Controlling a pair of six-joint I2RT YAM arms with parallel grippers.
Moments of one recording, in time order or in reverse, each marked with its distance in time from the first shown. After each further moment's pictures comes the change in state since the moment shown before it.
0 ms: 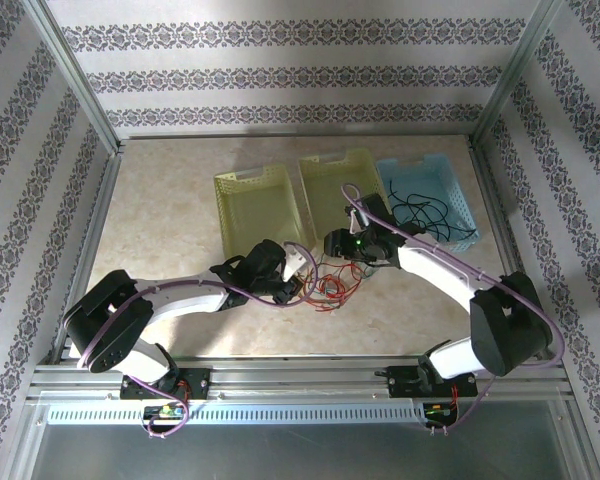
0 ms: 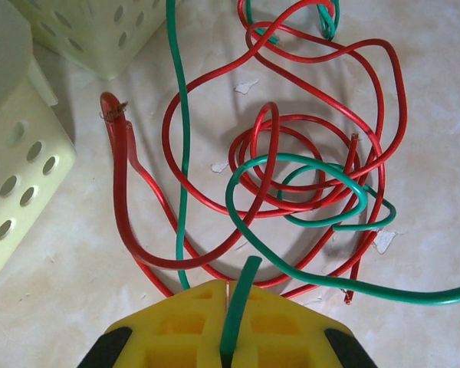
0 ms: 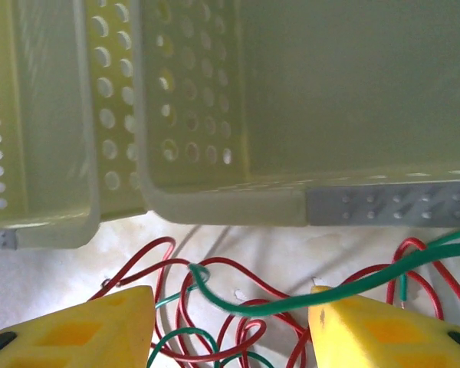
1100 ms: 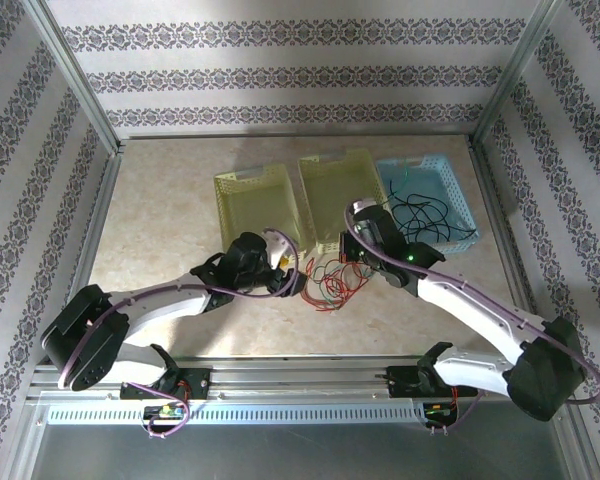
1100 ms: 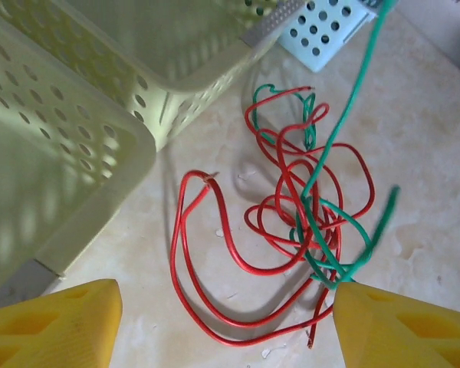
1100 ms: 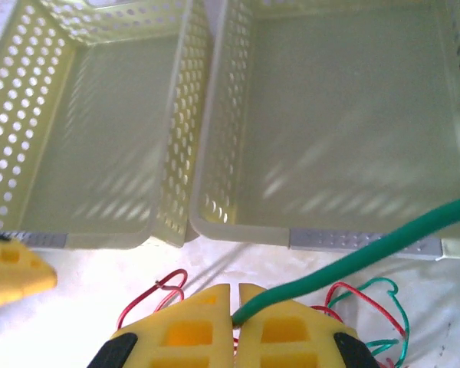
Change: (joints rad) left arm 0.108 -0.137 -0.063 0.123 0.100 -0.192; right arm 0.203 -0.319 -0.078 0.045 0.378 -0.220
